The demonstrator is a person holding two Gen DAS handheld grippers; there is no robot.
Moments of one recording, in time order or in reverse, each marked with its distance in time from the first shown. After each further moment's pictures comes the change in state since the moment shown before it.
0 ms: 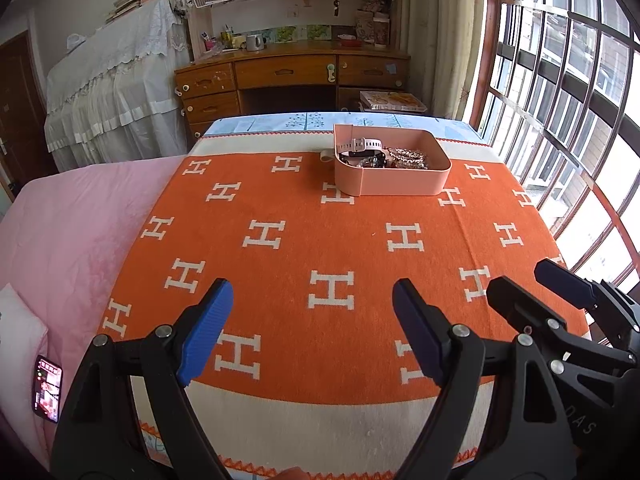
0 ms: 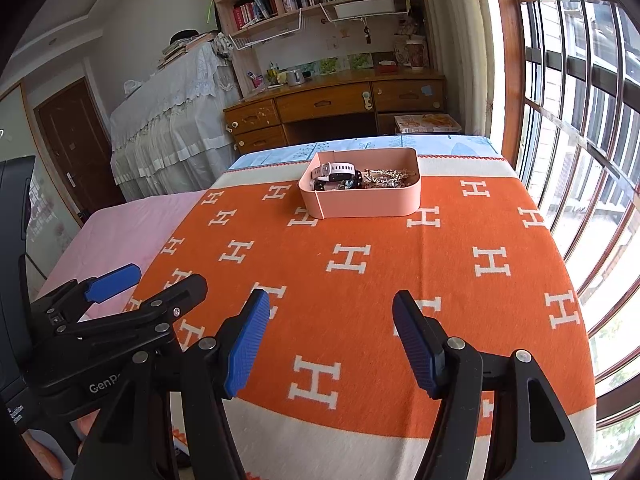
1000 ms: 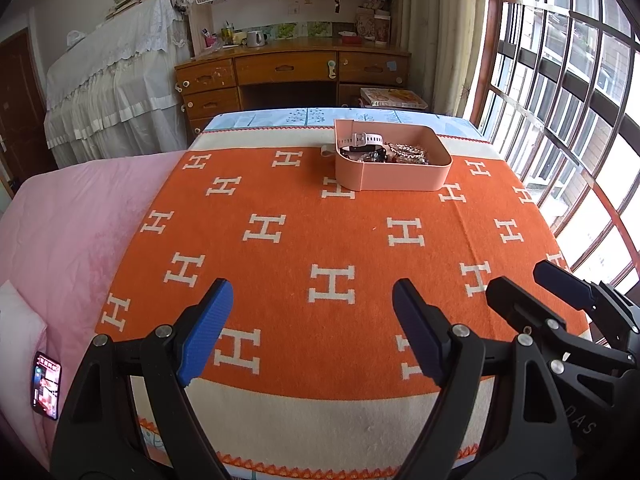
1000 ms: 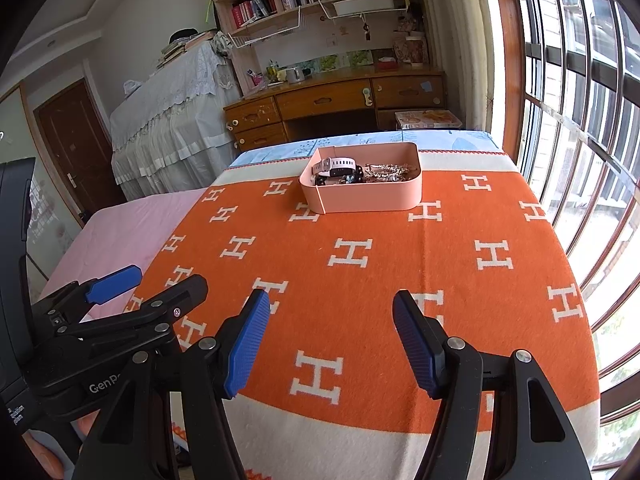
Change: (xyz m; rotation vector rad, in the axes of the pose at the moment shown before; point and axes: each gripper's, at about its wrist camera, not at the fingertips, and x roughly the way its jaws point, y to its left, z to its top) left arm 0.000 0.001 0.000 -0.002 0.003 0.000; right arm 0.000 0.000 -0.002 0.002 0.000 0.002
